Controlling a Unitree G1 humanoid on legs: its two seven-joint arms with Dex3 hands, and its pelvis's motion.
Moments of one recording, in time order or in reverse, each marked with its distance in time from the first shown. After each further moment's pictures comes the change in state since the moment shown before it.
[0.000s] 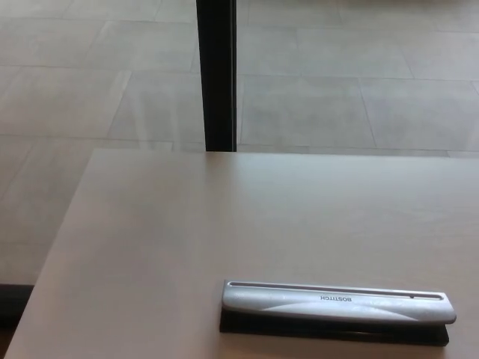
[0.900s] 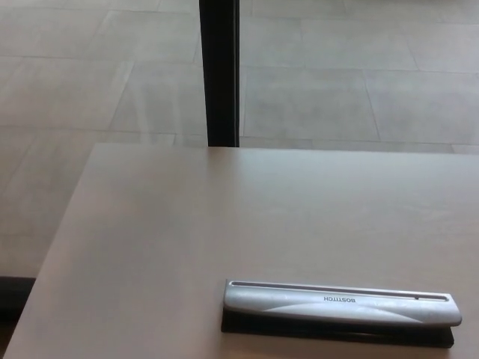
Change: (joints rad) left_arm -0.450 -0.119 0.060 -0.796 -0.059 0.000 0.097; right_arm -0.395 -0.082 -0.183 -0.639 0.258 0.158 -0.011
